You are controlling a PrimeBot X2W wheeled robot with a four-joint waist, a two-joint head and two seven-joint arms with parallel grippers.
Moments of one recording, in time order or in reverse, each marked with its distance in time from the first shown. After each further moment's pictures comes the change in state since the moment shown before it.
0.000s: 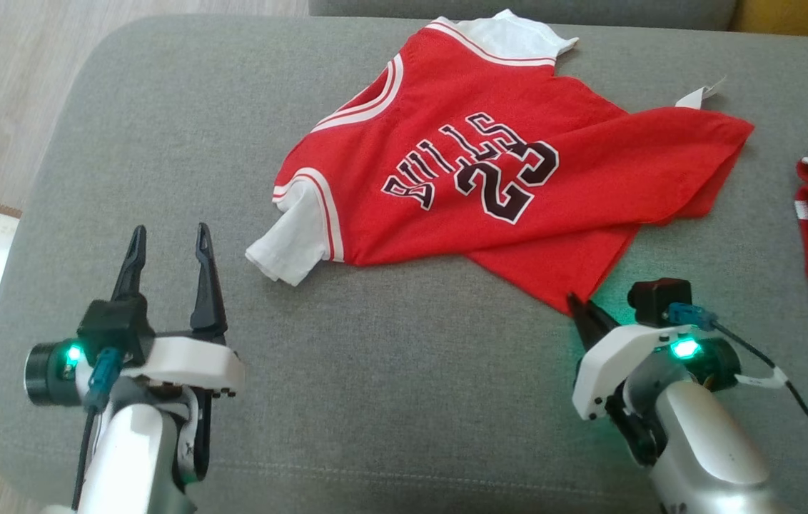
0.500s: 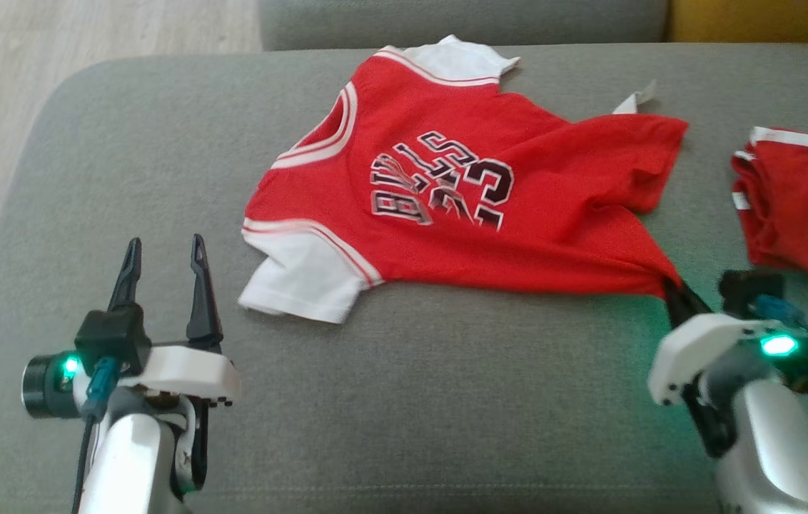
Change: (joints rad) left arm 0.023 -0.008 0.021 0.004 0.010 -0.001 0.000; right arm 0.067 -0.006 -0.278 -0.171 -0.206 0.000 0.067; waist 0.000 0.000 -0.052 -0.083
